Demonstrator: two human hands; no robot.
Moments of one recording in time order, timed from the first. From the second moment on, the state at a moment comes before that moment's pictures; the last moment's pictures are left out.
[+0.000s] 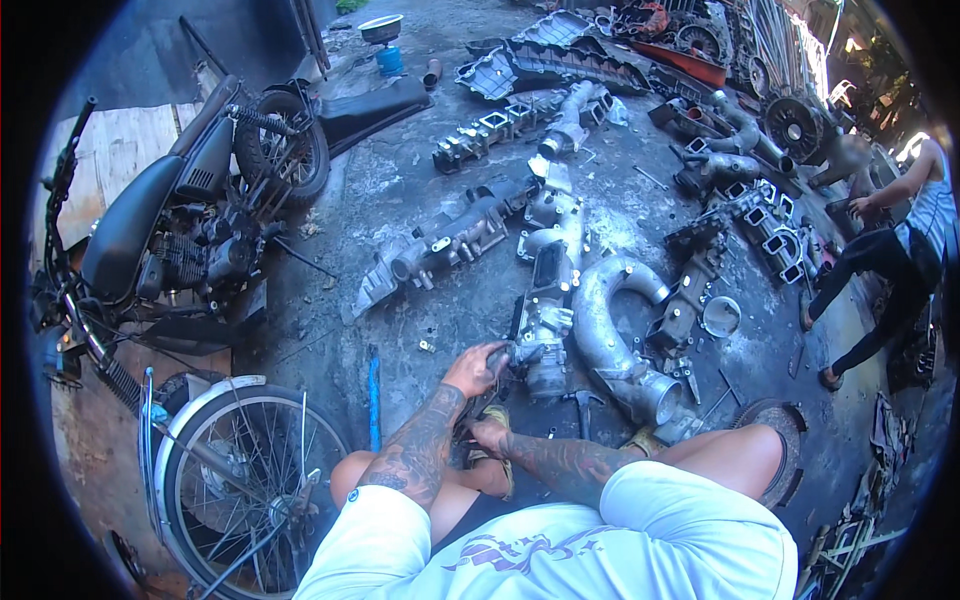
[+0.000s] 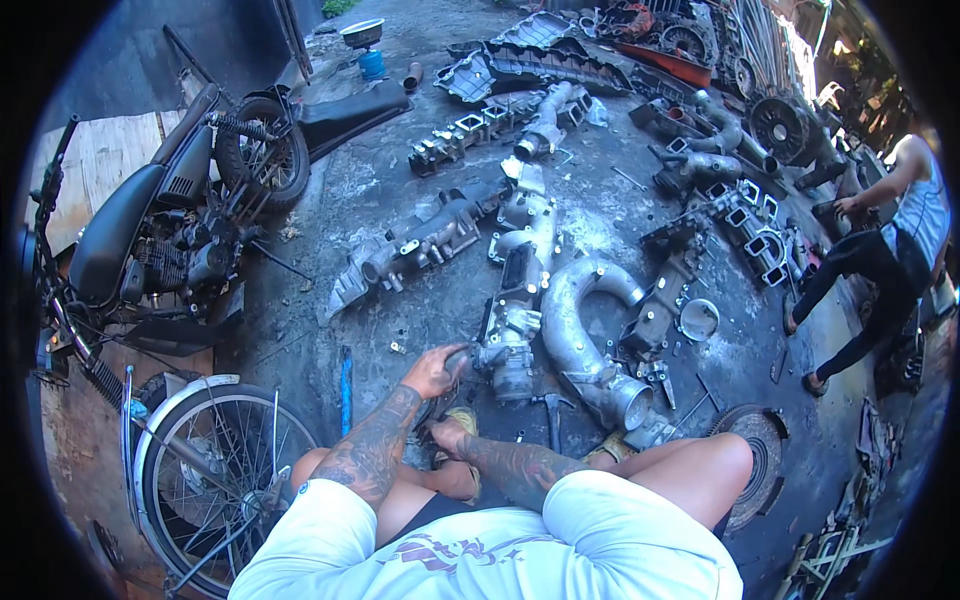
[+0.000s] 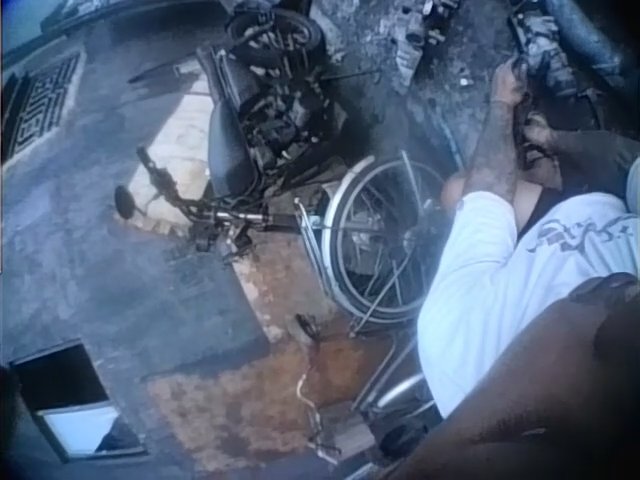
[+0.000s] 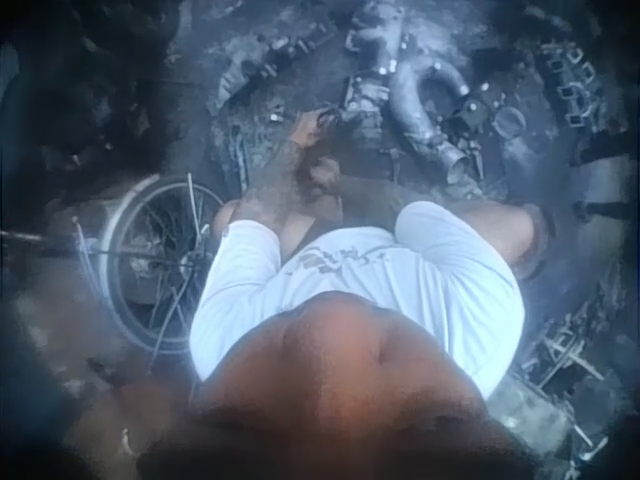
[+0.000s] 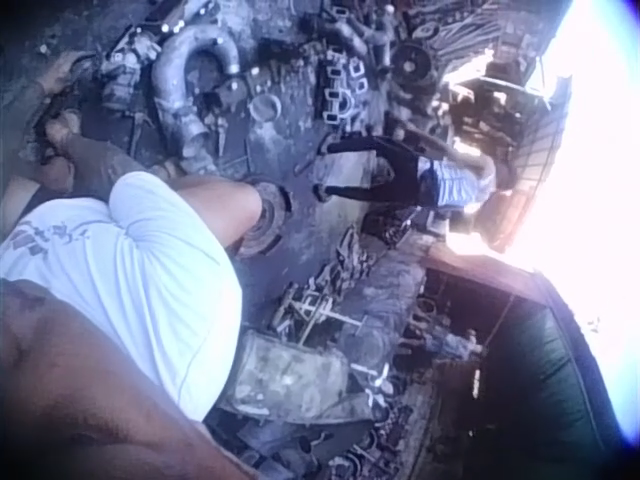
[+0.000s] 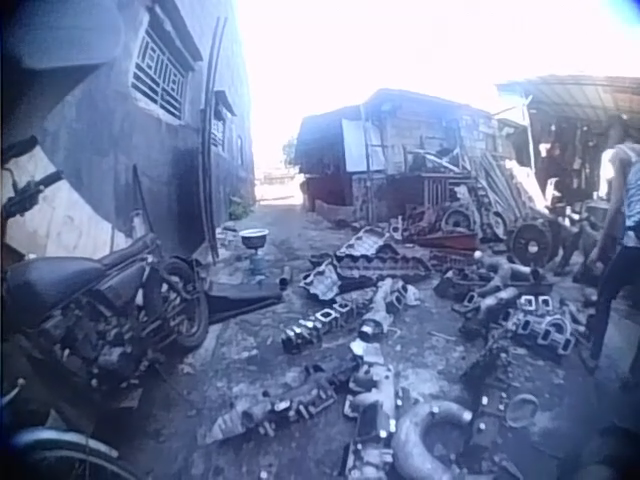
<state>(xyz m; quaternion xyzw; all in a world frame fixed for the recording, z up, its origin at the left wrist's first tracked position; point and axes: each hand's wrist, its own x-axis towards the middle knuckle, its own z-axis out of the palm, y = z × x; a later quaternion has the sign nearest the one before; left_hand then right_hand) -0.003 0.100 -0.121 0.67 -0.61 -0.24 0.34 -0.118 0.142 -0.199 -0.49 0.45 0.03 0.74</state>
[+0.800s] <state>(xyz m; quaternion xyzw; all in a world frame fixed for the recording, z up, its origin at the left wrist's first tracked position) 0.013 0.108 -0.097 0.73 -0.58 -0.29 0.21 -0.155 -0.038 -0.059 -0.88 0.37 0.12 0.26</state>
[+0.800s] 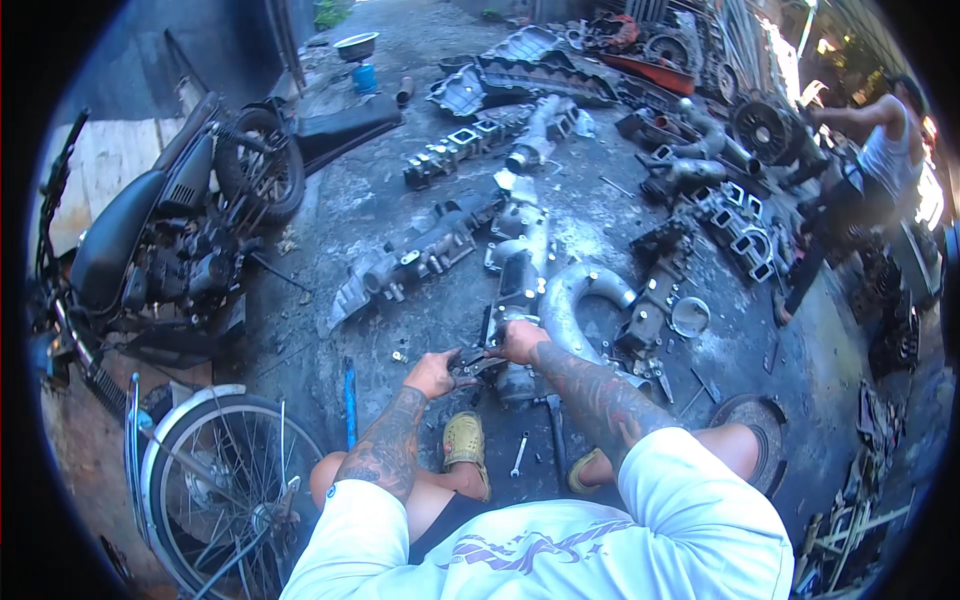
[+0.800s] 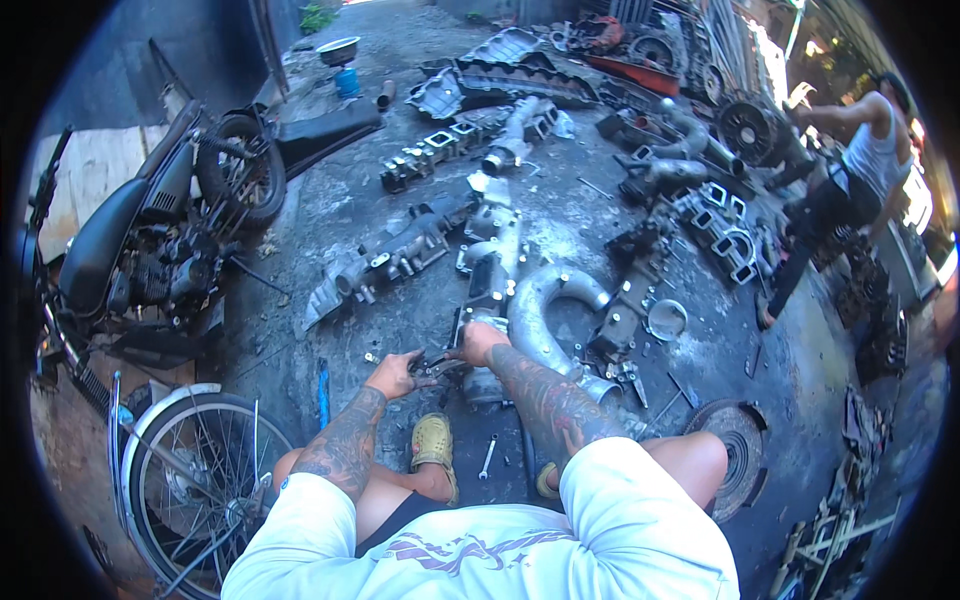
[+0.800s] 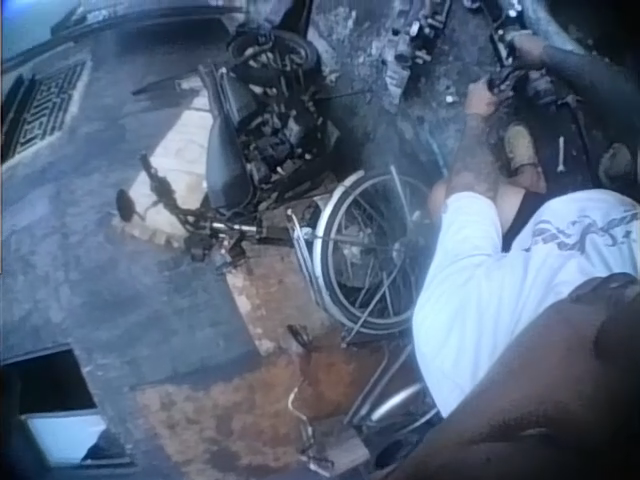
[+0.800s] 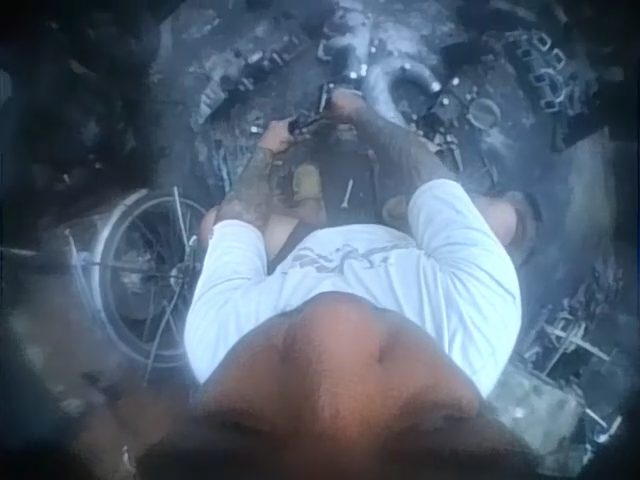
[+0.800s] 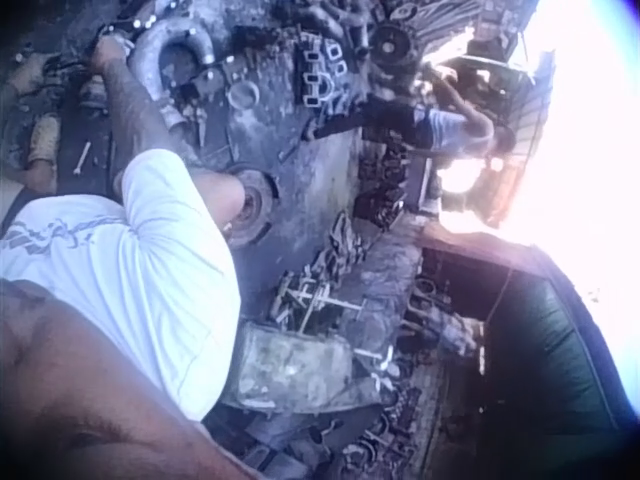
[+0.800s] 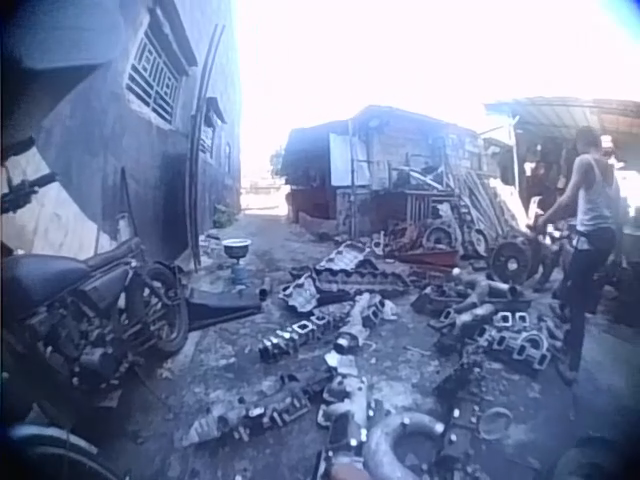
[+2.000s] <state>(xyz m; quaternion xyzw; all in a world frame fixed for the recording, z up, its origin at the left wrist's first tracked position) -0.020 0.097 -0.085 0.71 -0.67 -0.04 -0.20 -0.478 -0.015 -0.018 -0.78 0.53 0.02 0.32</state>
